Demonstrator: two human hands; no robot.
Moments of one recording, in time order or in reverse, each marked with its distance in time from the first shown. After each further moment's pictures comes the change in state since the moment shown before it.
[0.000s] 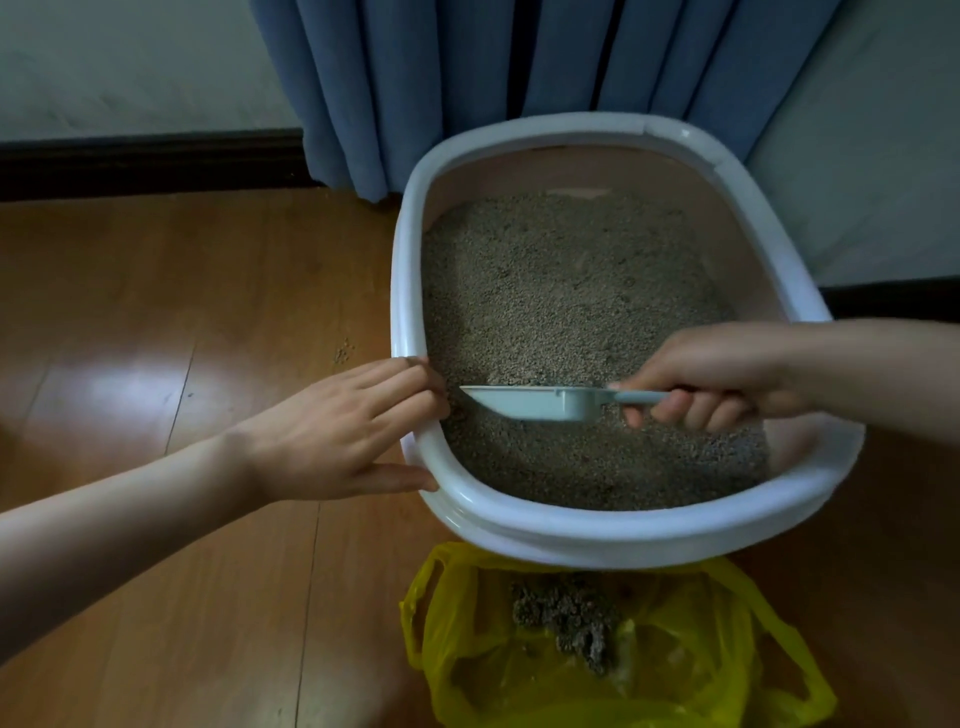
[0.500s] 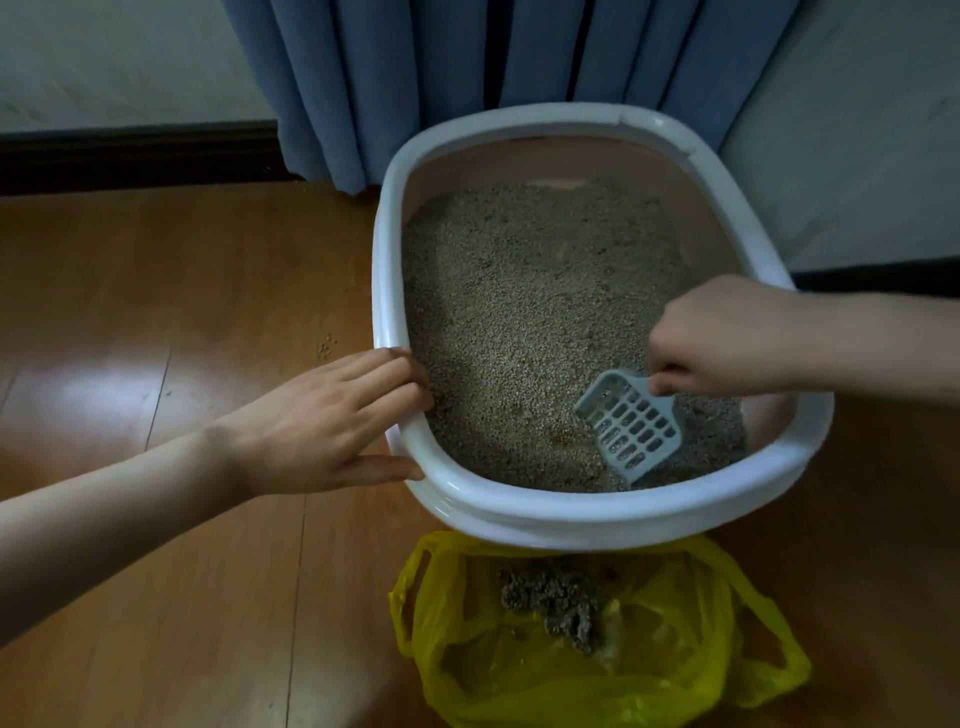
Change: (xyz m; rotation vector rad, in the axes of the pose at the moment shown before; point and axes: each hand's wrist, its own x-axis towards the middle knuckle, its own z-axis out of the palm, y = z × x) left_hand 0.001 0.001 0.000 0.023 -0.004 0.014; right_hand -0.015 0.005 -0.013 -1.673 0.423 -0.332
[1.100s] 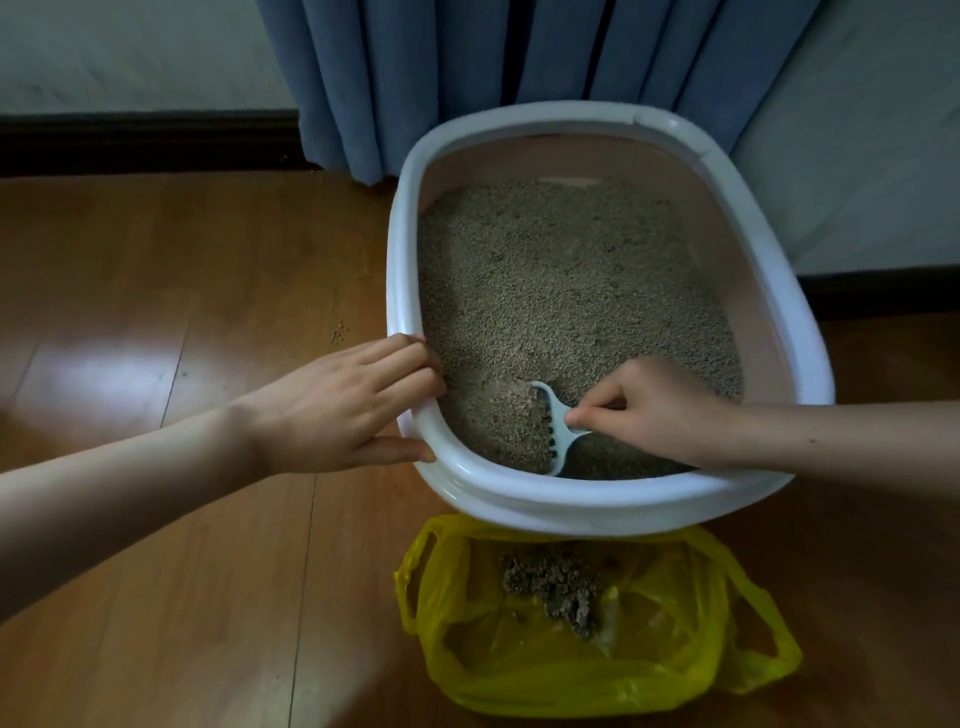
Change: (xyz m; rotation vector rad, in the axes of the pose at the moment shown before) left_hand -0.001 0.003 -0.001 0.006 -0.021 -0.012; right_hand 0.021 -0.058 0.048 0.982 0.335 0.097
